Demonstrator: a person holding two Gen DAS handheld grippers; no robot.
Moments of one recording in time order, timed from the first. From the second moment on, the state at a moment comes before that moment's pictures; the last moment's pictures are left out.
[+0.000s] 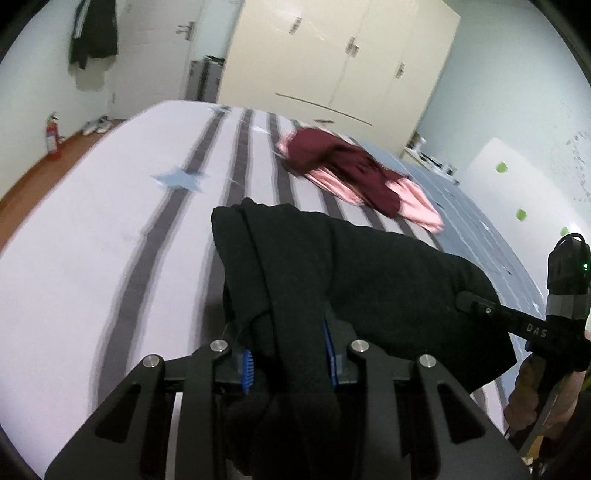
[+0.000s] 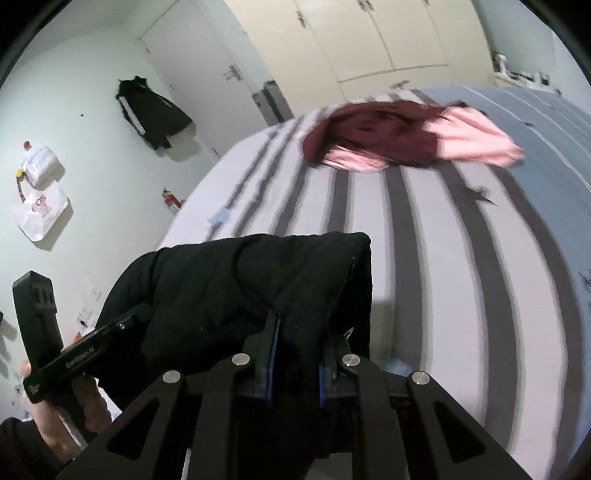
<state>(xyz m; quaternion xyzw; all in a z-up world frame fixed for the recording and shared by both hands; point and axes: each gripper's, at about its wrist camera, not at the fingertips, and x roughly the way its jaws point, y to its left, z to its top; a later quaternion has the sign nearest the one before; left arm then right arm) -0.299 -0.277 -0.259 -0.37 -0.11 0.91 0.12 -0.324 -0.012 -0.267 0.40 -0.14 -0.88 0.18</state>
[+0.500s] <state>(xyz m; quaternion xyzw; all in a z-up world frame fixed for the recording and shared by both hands) -0.471 -0.507 -0.296 -0.39 -0.08 0.92 0.07 -0.481 -0.252 -0.307 0.38 -0.11 -0.89 0.21</state>
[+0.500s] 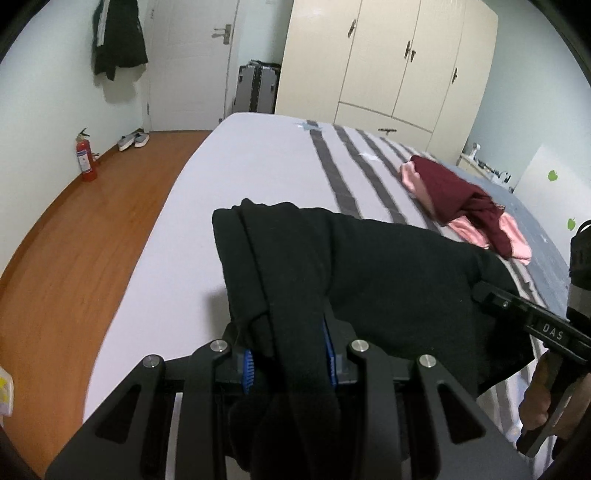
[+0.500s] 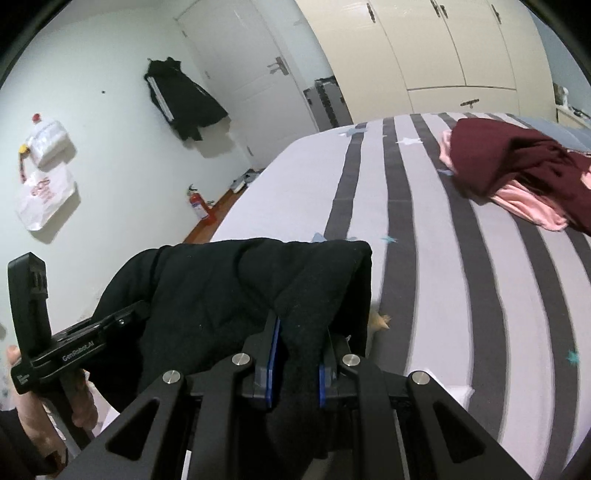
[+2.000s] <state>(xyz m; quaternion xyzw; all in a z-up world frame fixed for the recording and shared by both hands) -0.554 -0.532 -0.351 -0.39 -0.04 0.92 -0.02 -0.567 -0.379 -0.350 0.40 -0.03 -0.90 0.20</state>
